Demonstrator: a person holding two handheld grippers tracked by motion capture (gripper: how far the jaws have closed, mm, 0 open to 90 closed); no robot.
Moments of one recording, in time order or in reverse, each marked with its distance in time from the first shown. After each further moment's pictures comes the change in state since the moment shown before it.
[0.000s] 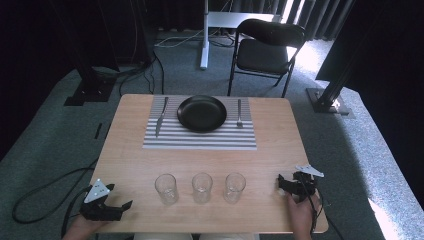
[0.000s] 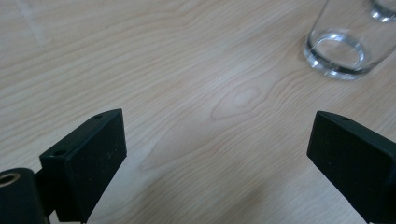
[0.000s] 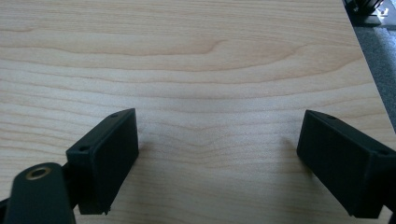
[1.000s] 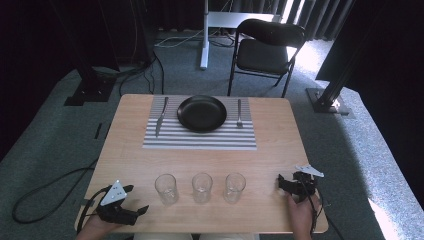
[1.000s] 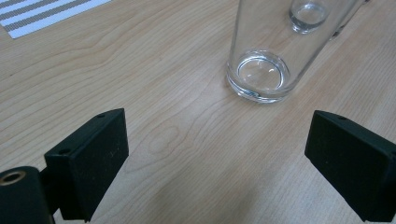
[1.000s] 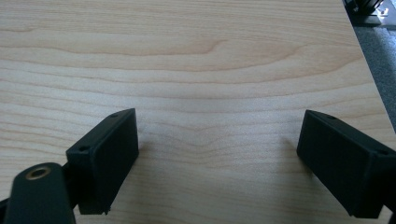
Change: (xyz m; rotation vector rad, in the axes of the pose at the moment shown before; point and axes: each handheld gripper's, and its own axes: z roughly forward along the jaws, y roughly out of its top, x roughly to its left) left arm -0.036 0.021 0.016 -0.021 -0.134 0.091; right arm 0.000 0.000 0.000 0.000 0.000 0.000
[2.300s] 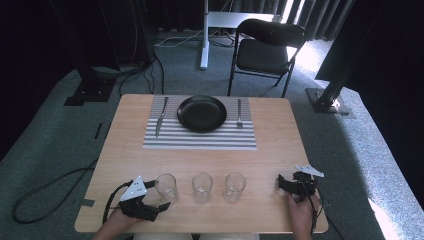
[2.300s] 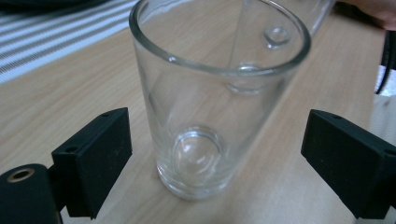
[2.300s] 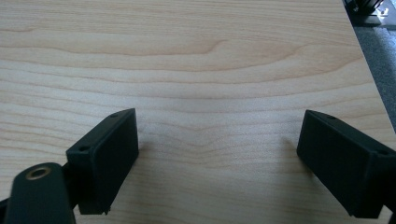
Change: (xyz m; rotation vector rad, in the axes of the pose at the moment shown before) left arm -0.026 0.035 0.039 -0.124 -0.134 0.053; right arm 0.000 0.000 0.000 0.000 0.000 0.000
